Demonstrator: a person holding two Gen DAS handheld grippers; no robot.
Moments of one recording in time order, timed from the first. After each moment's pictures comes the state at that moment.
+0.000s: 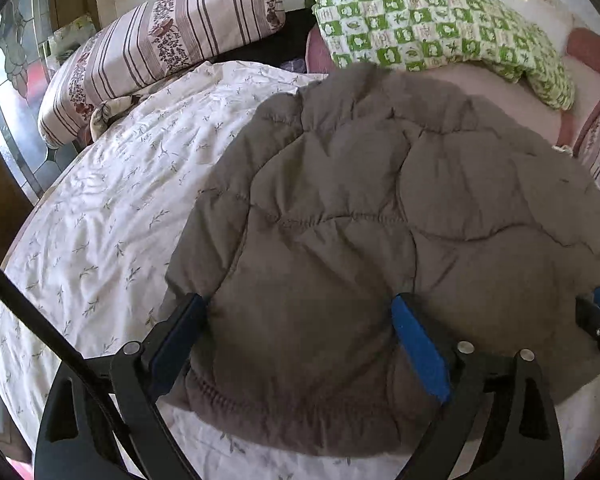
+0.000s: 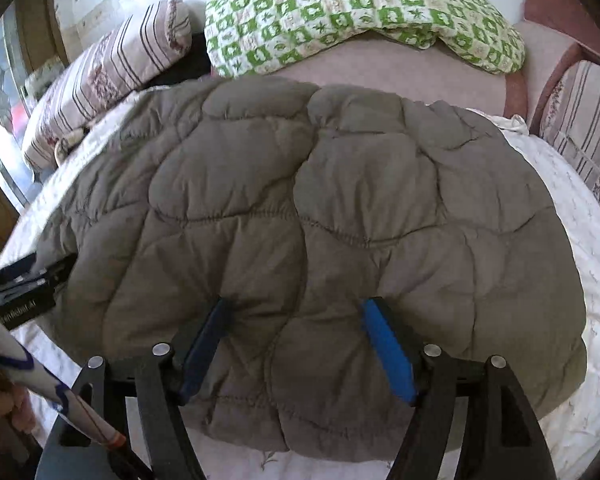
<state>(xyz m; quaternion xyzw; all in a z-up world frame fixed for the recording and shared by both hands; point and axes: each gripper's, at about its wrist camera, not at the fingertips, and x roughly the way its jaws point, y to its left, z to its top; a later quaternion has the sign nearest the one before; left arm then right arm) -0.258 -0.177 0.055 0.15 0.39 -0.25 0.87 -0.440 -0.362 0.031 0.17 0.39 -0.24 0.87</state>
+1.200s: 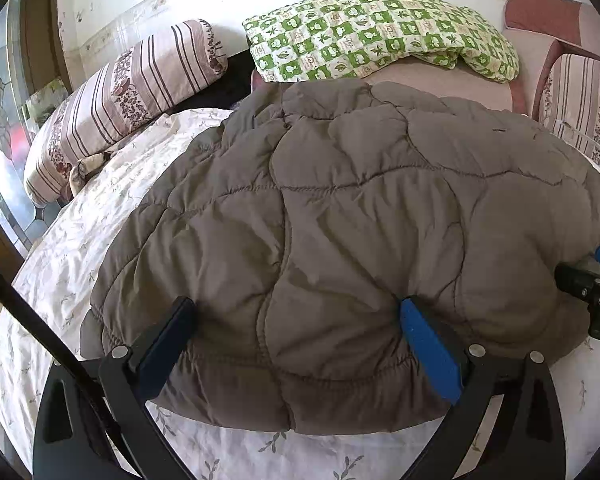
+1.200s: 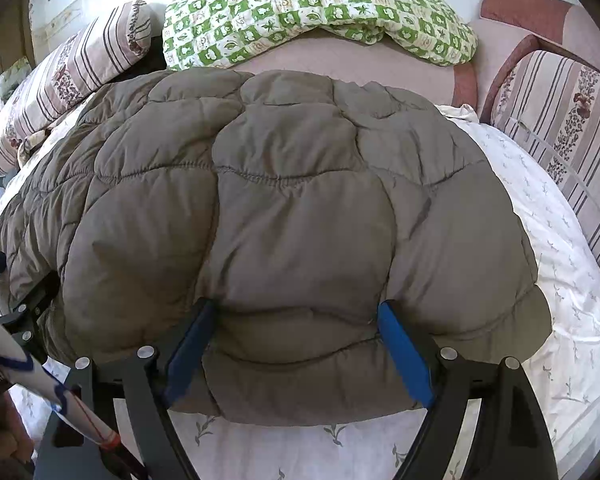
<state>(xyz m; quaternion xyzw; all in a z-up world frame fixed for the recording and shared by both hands) -0.332 -0.201 0.036 0.20 0.30 -0.31 0.88 -0.478 -0.363 0.011 0.16 0.39 -0.32 0.85</state>
